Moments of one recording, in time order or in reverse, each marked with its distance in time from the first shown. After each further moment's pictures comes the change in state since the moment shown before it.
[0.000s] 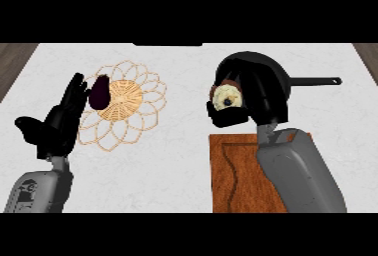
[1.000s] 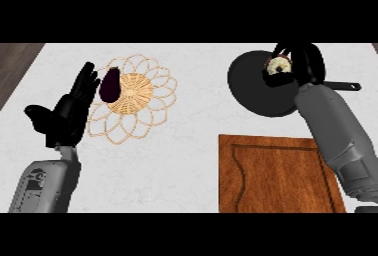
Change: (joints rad) left arm -0.075 -0.014 -0.028 0.005 -0.011 -0.005 0.025; right arm -0.338 -0.208 -0.365 1.019 -0.008 -0.370 -0.580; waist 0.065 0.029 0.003
